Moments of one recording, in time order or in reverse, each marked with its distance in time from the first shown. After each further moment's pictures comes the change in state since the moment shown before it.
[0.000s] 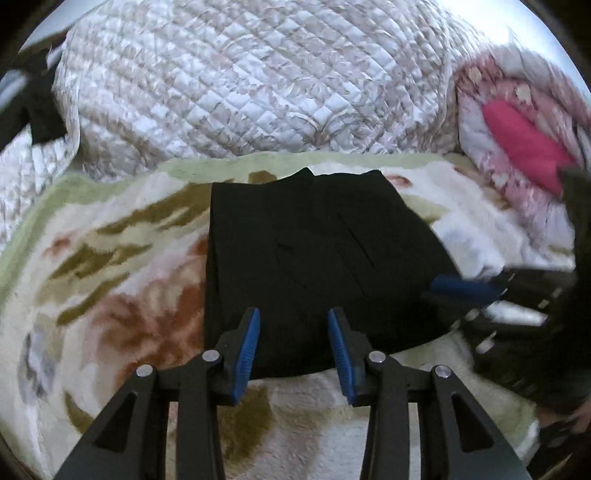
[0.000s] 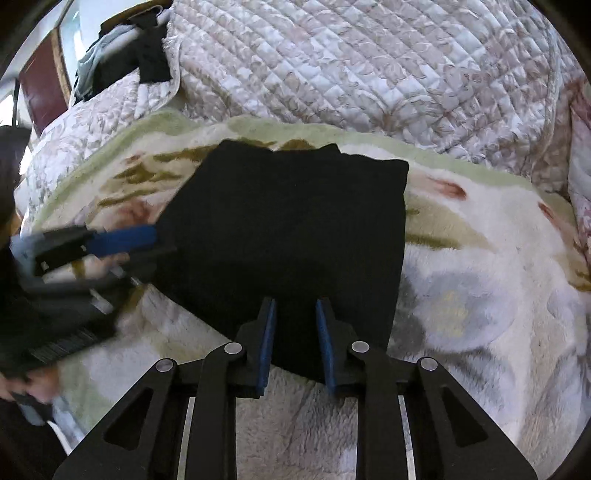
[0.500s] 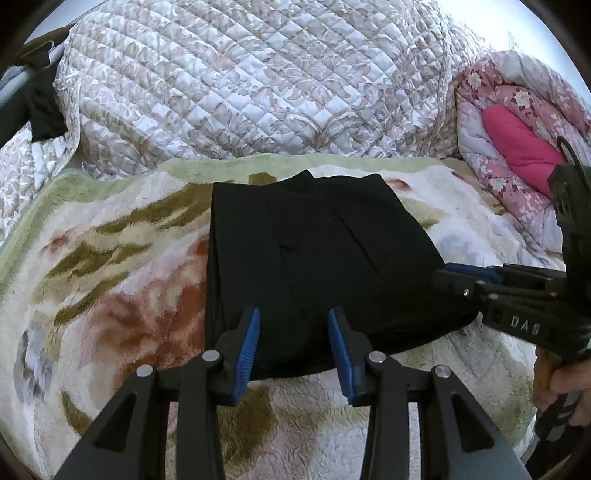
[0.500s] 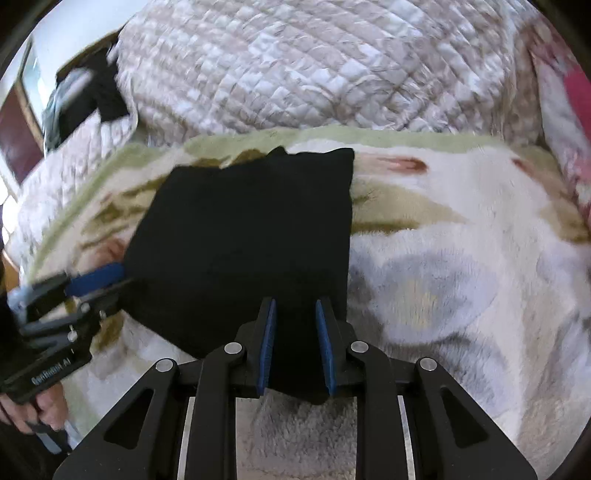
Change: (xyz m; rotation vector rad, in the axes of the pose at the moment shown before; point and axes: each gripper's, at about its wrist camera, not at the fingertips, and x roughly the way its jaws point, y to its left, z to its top) left arm -0.002 0.004 -0.001 -0.032 -0.005 -0.027; right arm 0.001 -0.041 0.001 0.178 -0.001 -0.016
